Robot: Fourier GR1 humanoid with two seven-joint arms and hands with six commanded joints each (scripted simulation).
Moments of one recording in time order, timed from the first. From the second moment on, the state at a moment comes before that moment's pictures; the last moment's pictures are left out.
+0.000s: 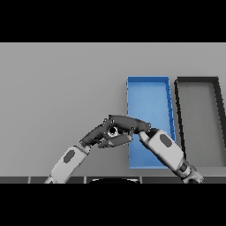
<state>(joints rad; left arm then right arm) -0.22 0.12 -0.55 -1.61 0.04 -0.24 0.00 -0.55 -0.23 0.50 -1.78 -0.44 0.48 0.19</state>
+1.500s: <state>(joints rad) -0.22 0.16 -0.56 -1.58 -0.09 -0.30 0.08 -0.81 -0.32 0.29 -1.83 -0.96 0.26 0.47</state>
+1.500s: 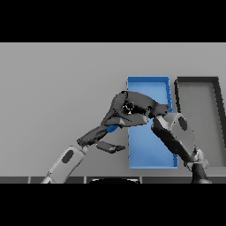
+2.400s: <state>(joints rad) -0.20 0.18 -0.54 -1.62 -0.07 -0.31 0.10 -0.80 -0.42 0.02 -1.36 -0.65 0.14 0.54</state>
